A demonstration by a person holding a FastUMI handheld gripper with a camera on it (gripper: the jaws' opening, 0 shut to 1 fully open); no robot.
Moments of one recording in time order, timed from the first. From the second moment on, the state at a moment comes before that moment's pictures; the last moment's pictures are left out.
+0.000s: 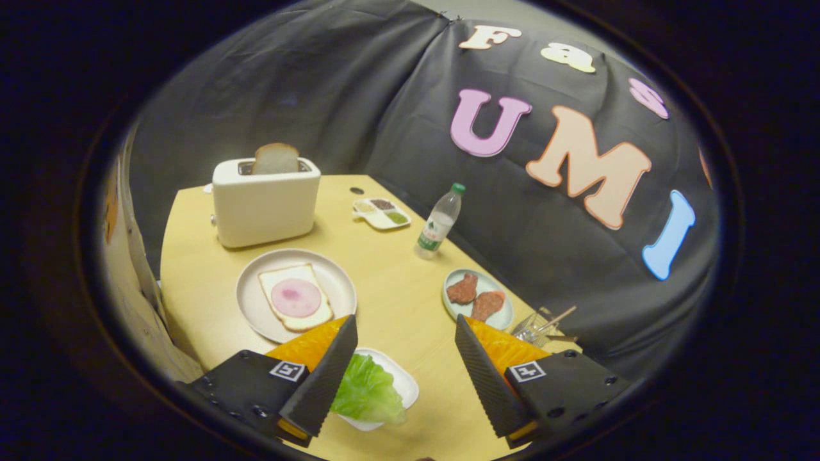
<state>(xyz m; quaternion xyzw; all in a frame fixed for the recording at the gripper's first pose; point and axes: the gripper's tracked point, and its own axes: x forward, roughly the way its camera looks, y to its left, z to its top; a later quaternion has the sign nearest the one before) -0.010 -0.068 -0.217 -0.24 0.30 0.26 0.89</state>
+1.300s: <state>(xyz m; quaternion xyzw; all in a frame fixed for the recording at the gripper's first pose) -0.082 -0.091 -0.371 -0.19 0.52 0.31 0.78</state>
